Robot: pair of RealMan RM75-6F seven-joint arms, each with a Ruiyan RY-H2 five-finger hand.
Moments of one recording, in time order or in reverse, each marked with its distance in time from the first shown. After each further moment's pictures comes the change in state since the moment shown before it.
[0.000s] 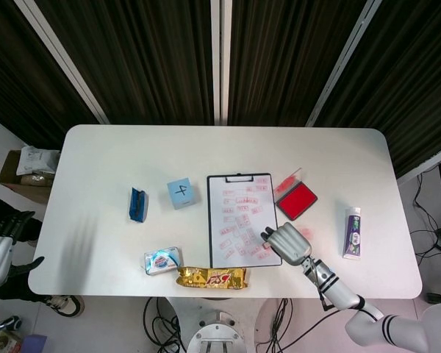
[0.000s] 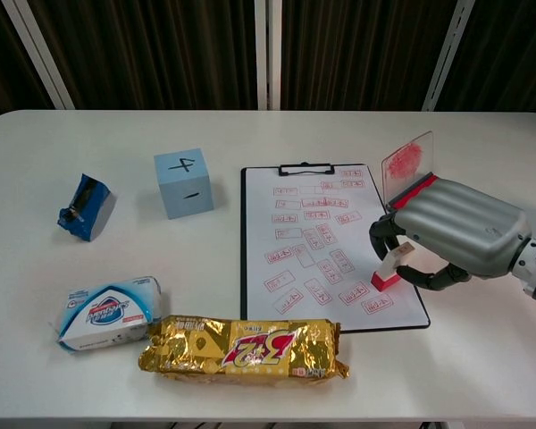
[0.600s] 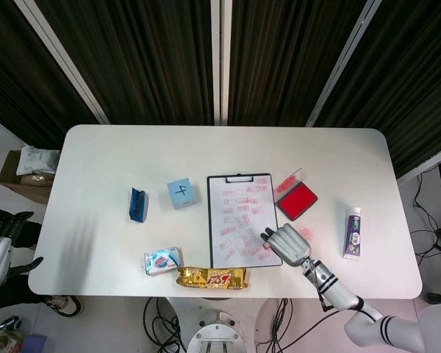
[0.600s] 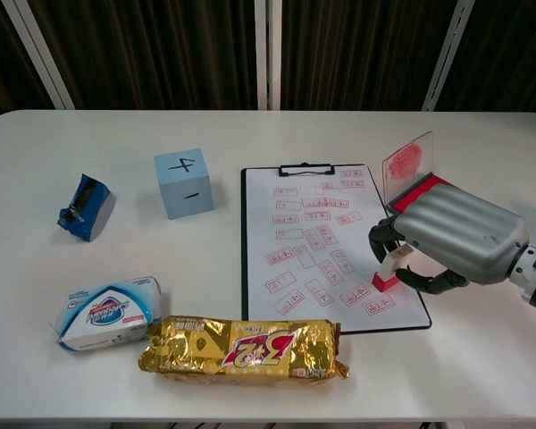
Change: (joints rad) left arm 0.004 0.000 0.000 0.004 -0.001 0.003 -0.006; right arm -0.008 -0.022 -0.008 0.035 -0.002 -0.001 -0.010
